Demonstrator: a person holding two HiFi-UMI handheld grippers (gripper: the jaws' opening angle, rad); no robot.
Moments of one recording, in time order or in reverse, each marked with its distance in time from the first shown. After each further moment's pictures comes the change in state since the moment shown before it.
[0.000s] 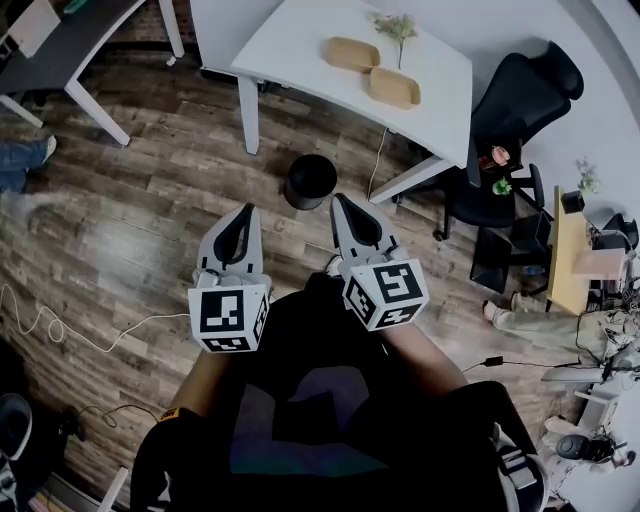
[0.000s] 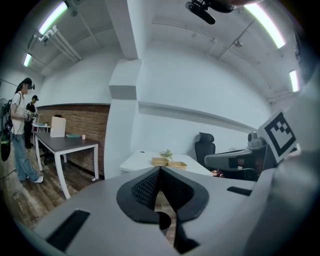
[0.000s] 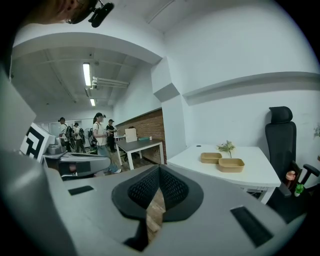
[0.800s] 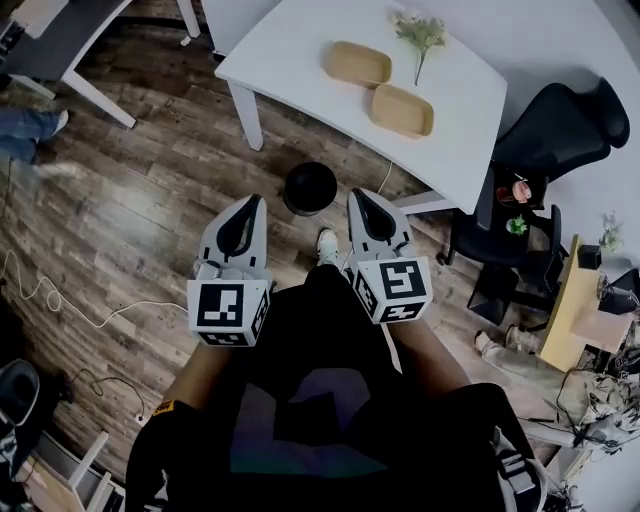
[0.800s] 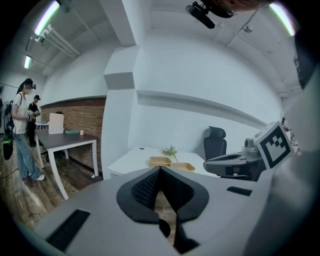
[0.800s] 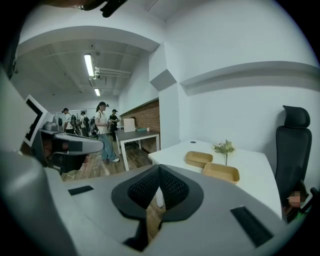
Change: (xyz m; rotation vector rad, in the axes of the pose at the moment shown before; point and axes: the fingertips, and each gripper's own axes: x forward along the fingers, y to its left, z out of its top) left arm 0.173 -0.043 0.019 -0.022 0.066 0.075; right arm 0.097 -0.179 -0.001 -0.089 0.097 0.064
